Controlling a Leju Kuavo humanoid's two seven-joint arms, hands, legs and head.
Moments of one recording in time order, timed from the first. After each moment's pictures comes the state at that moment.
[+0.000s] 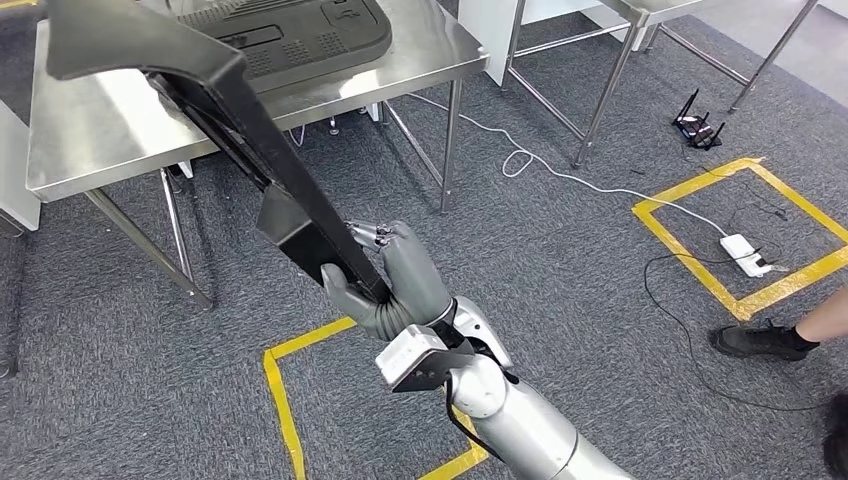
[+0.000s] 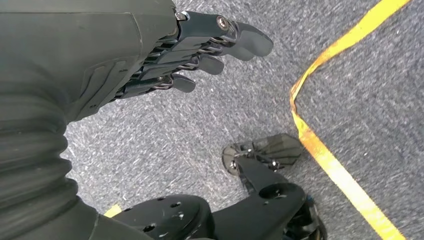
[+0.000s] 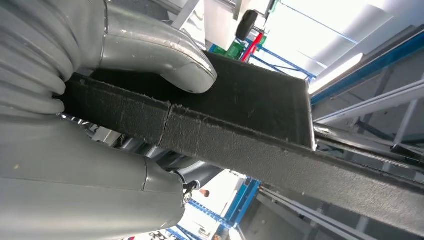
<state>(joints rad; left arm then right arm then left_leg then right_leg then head) -0.07 -0.09 0.70 -0.20 -0.93 0.08 -0.29 -0.38 0.12 0.74 -1.54 0.23 -0.19 -0.37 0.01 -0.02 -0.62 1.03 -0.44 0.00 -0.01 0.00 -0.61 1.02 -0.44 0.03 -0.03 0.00</state>
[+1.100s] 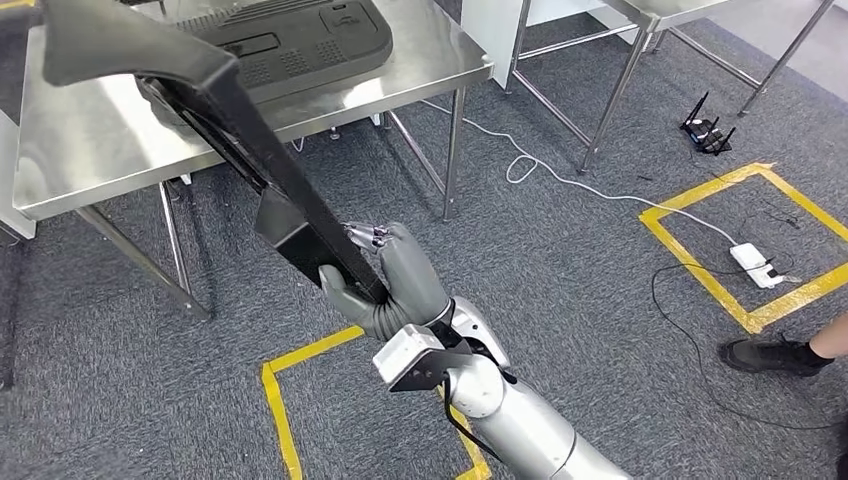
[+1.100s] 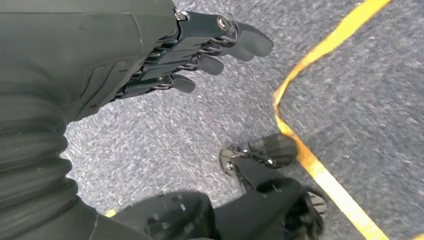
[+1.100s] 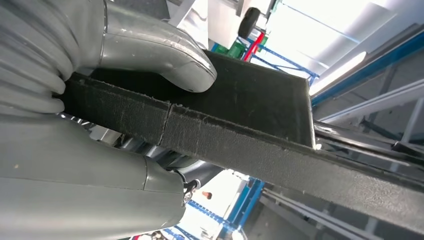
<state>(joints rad) -0.07 -0.09 0.70 -0.20 -0.95 0.08 -0.30 -0.38 0.12 0.74 -1.53 0.23 -0.19 -0.37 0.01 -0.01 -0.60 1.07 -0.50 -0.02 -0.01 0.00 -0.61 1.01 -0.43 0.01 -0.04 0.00</state>
